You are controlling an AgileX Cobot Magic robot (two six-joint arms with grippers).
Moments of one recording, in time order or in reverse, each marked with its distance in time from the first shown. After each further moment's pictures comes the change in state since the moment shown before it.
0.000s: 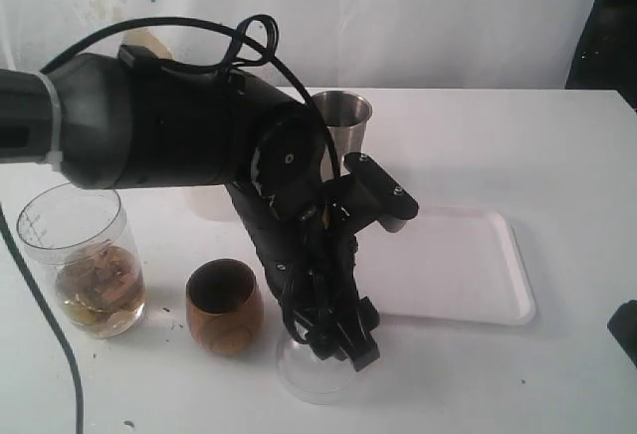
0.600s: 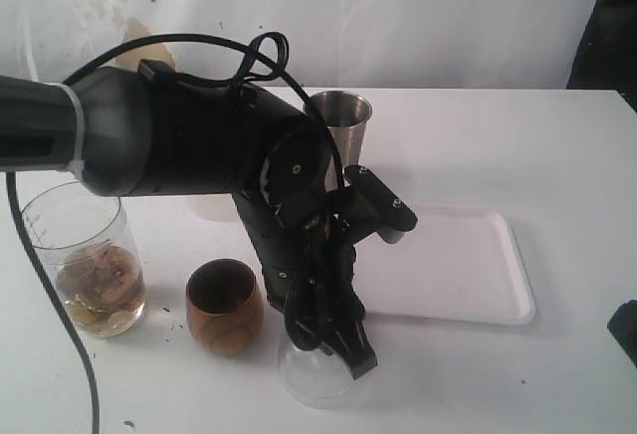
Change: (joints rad) left arm 0.000 0.024 -0.005 0.000 0.016 -0.002; right arm 0.000 0.000 0.000 0.000 0.000 0.000
